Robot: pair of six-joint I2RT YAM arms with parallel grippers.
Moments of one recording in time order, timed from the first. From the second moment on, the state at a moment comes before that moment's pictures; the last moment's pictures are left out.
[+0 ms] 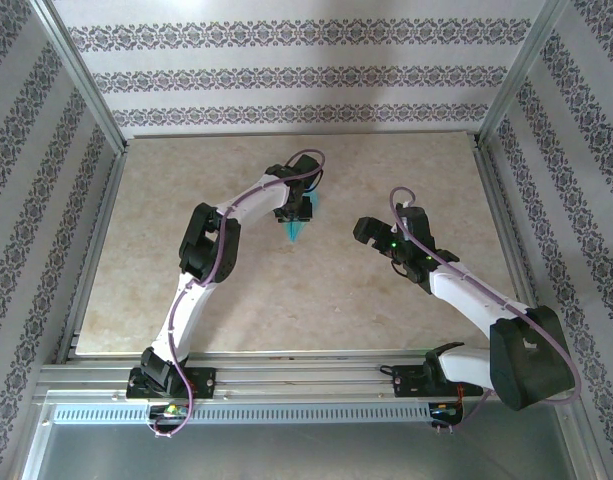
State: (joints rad) left arm -0.53 2.39 2.06 -0.95 -0.10 -0.59; right arm 0.30 1.24 0.61 -0.05 -0.09 0.71
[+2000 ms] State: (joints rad) left arm -0.07 1.58 0.34 0.85 -0.28 -0.02; right arm 0.03 1.51 0.36 0.83 0.04 0.02
